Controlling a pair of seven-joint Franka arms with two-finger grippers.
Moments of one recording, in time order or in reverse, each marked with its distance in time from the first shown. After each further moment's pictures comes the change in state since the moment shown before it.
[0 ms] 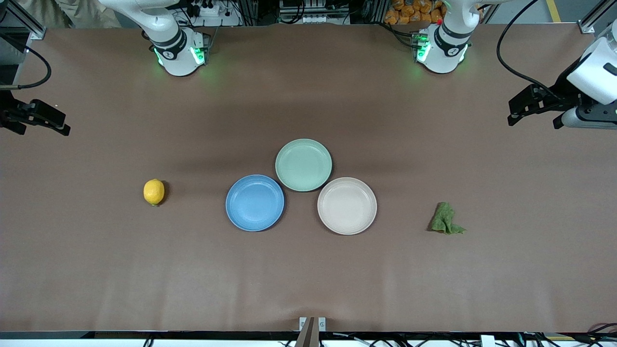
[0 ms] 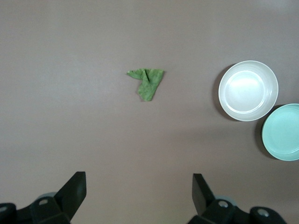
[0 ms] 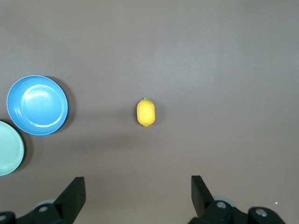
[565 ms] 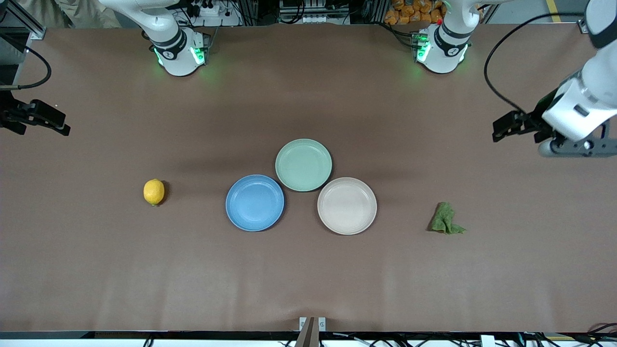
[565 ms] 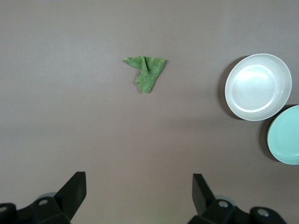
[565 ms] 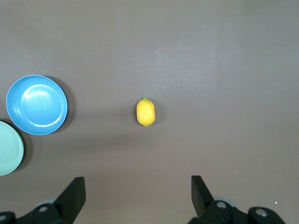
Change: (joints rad) left arm -0.007 0.107 -0.004 -0.005 0.000 0.027 -0.064; right arm -0.001 0.002 -0.002 -0.001 0.000 -0.003 0.000
